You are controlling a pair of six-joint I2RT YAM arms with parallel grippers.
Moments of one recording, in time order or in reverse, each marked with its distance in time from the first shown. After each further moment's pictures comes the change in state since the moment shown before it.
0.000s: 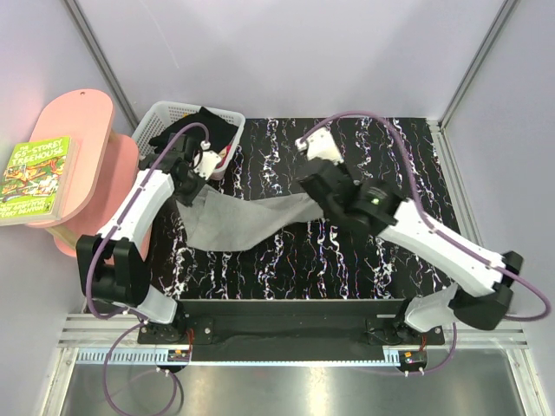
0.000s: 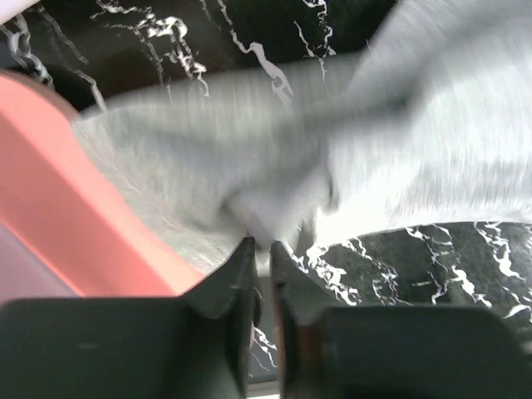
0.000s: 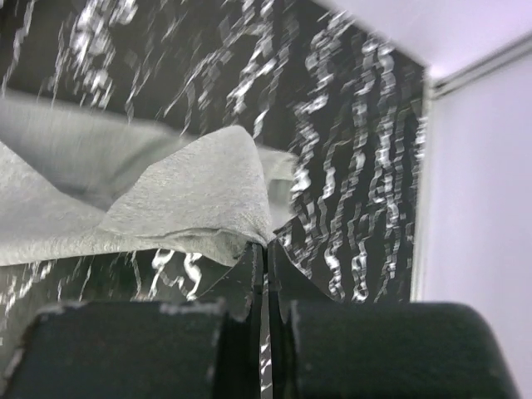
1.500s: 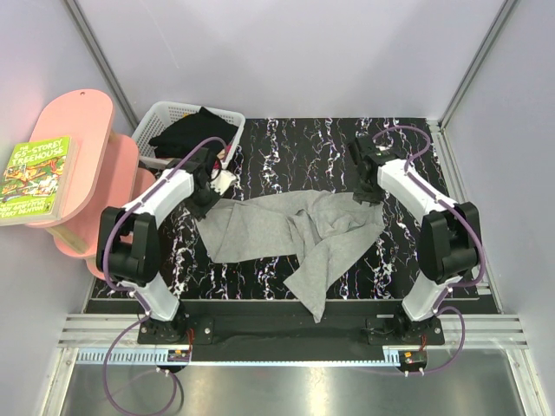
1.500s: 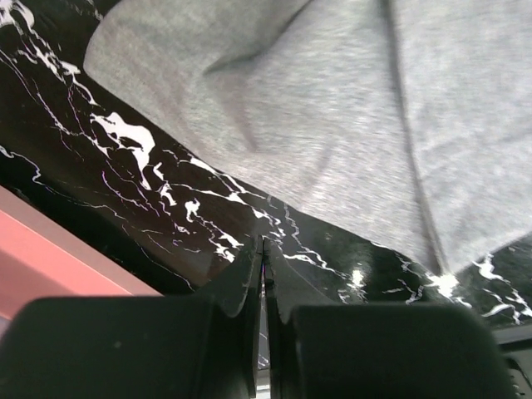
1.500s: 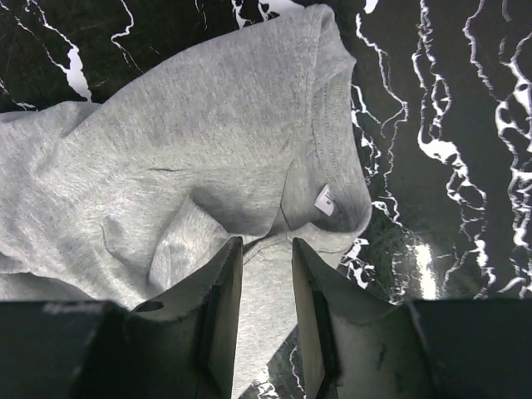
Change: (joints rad) left arm -0.076 0.146 -0.069 0.022 -0.003 -0.040; right arm -0.678 0.295 -0.205 0.069 -0.514 0.388
